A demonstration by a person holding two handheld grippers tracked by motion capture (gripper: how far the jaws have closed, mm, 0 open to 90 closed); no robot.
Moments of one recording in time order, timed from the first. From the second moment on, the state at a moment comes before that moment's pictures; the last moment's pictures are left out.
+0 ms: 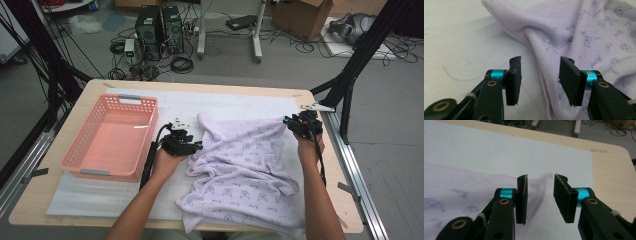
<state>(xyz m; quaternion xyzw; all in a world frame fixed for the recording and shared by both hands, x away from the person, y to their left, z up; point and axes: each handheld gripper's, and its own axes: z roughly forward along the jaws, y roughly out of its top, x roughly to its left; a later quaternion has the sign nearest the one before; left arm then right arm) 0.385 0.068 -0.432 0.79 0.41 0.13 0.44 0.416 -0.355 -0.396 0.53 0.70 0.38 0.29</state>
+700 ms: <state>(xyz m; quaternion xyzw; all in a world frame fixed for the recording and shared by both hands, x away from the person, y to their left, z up) 0.428 0.047 -0.438 0.78 0.46 0.20 0.37 0.365 -0.364 -0.412 0.48 0.74 0.40 0.23</state>
